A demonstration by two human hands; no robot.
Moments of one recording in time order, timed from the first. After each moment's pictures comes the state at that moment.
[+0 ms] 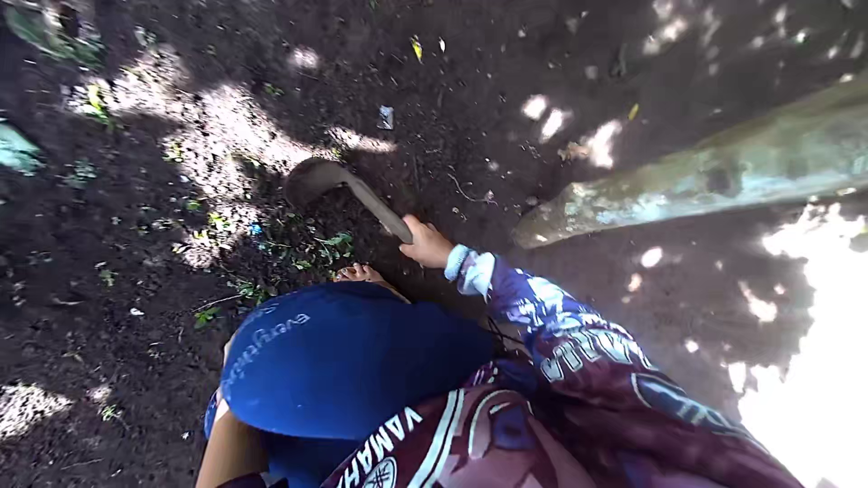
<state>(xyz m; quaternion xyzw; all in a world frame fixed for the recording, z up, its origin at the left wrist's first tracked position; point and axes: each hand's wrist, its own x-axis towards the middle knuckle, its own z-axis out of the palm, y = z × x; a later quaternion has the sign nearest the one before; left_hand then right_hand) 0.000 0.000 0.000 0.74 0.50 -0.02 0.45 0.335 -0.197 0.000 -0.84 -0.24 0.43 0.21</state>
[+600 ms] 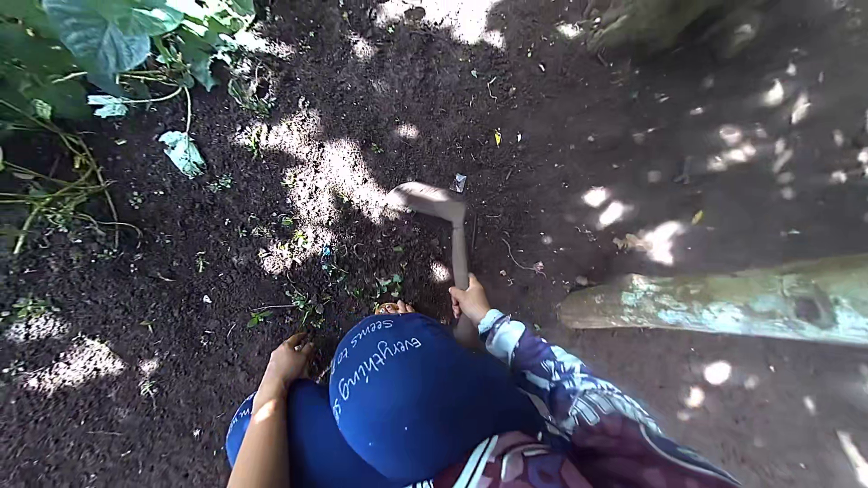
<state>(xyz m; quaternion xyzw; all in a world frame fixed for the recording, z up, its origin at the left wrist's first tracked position) -0.010 0.050 -0.086 0.71 0.53 -0.23 0.39 0.327 -0.195 -0.072 -0.77 0.03 0.44 0.46</state>
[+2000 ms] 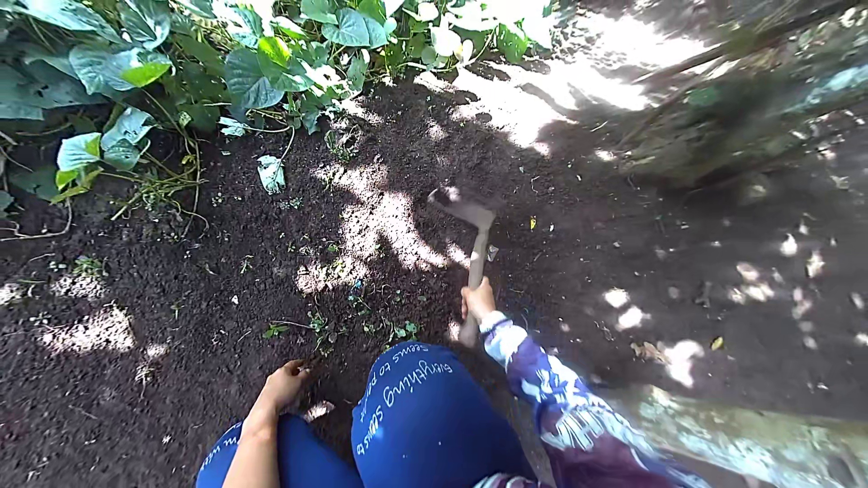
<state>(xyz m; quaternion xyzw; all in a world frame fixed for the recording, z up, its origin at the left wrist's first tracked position) -0.031 0.060 -0.105 0.65 0.58 -0.18 0.46 0.402 -0.075 -0.033 -0.85 -0.05 0.38 0.36</state>
